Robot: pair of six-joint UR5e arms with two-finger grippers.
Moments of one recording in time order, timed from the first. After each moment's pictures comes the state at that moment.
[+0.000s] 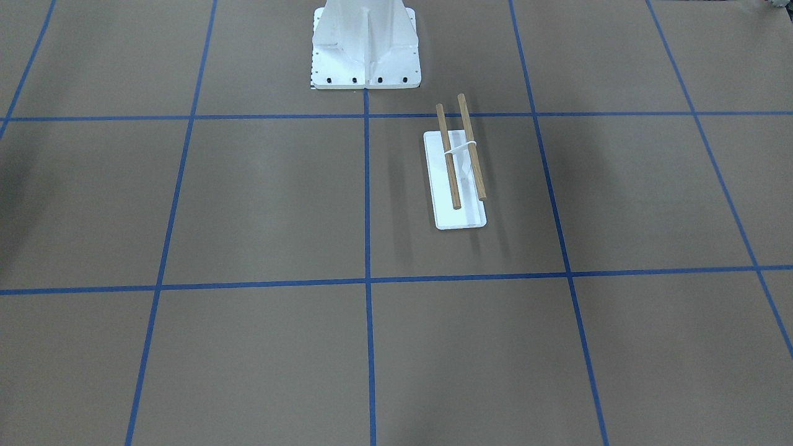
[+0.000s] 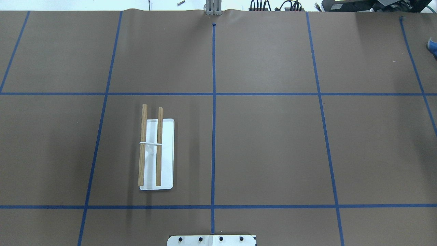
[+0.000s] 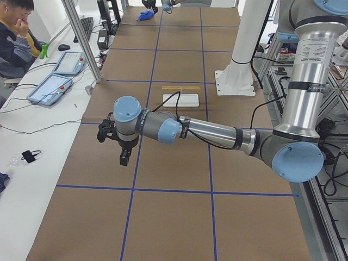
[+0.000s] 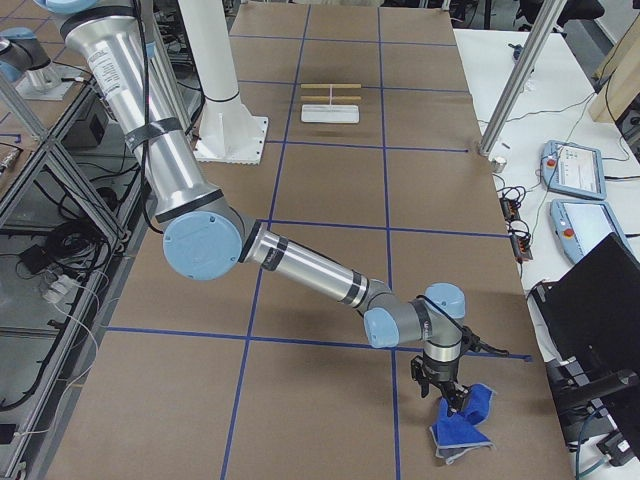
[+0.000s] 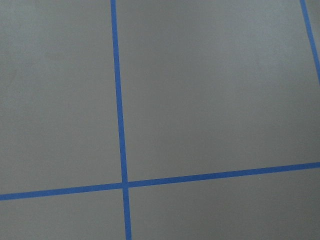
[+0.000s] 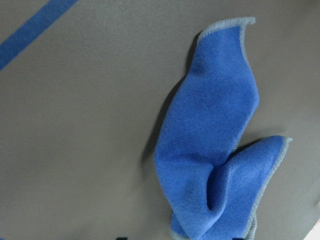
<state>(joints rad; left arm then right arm) -1.55 -1.69 -1.64 -1.71 -2.40 -0.16 1.41 -1.13 0.70 -0.94 1.82 -0.55</state>
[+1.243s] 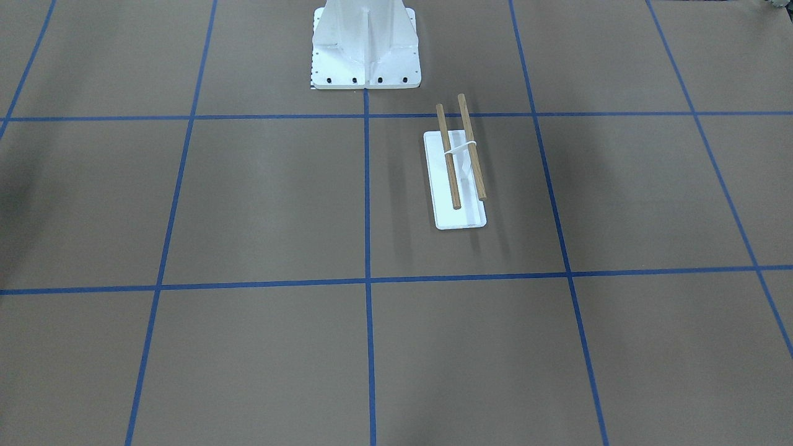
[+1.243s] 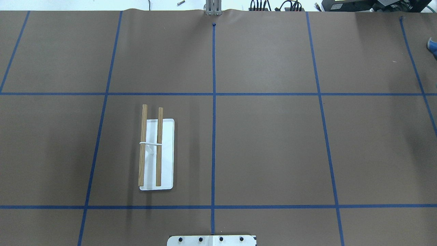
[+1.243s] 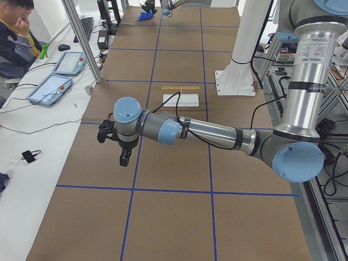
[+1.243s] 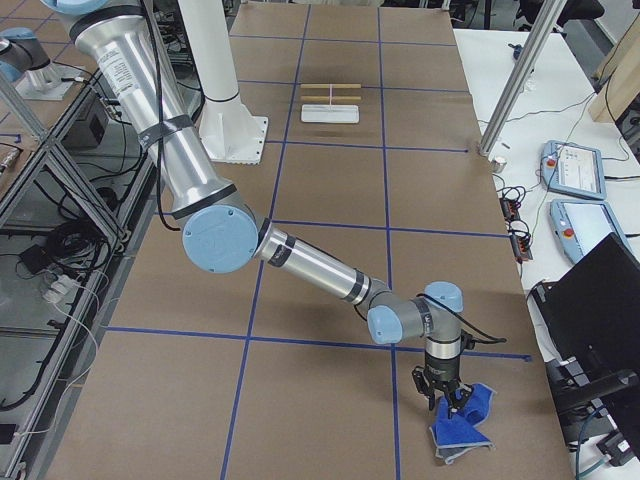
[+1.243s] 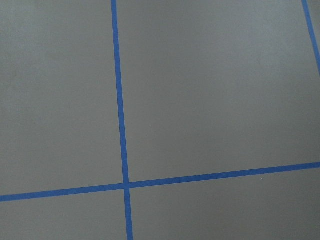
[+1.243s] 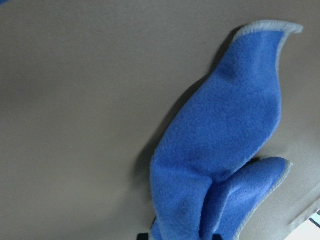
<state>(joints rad) -1.55 -1.69 -1.64 -1.71 -2.40 -0.15 1.36 -1.09 0.61 -0.91 1.70 -0.70</state>
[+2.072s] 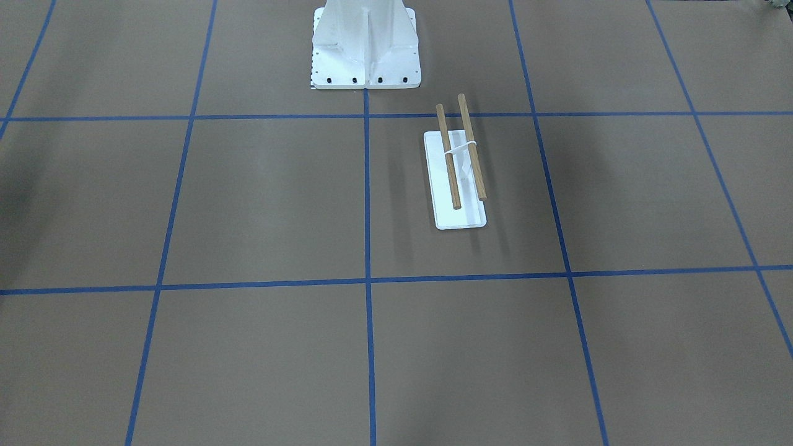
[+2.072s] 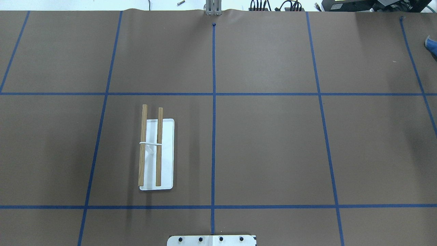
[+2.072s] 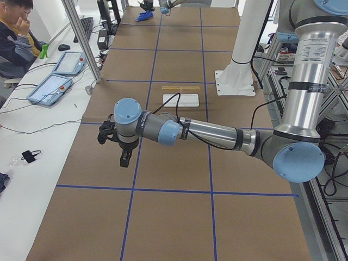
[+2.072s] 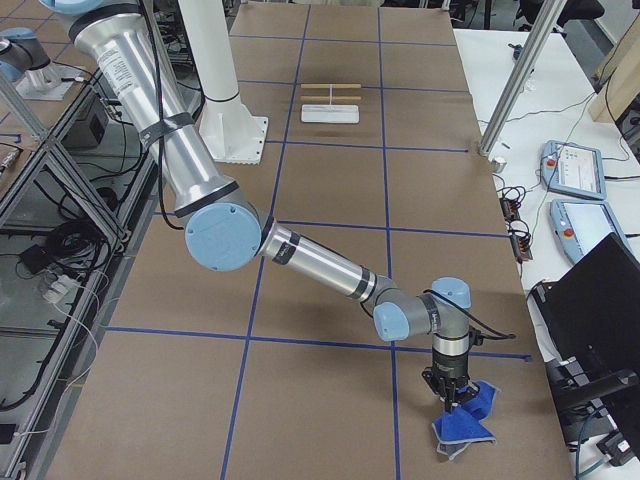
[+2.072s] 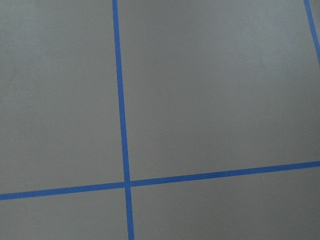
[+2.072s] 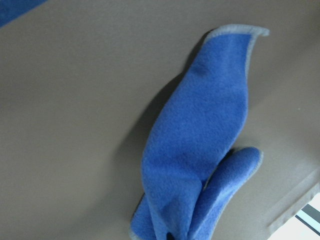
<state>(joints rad) -1.55 -1.68 -1.64 -1.72 -2.40 -0.15 1.40 -1.07 0.62 -0.92 1.74 -0.72</state>
